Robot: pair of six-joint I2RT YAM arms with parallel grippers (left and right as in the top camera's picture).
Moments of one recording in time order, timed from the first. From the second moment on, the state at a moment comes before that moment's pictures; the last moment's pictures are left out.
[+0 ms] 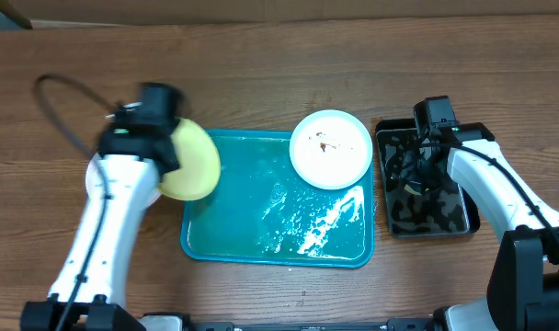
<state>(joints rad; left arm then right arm) -0.04 1.48 1.26 -1.08 -0.47 -0.42 0.11 1.66 1.09 -0.87 0.14 0.40</state>
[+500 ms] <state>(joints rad) 0.50 1.55 1.26 -1.00 -0.17 -0.41 0.11 1.66 1.09 -0.87 0.14 0.40</state>
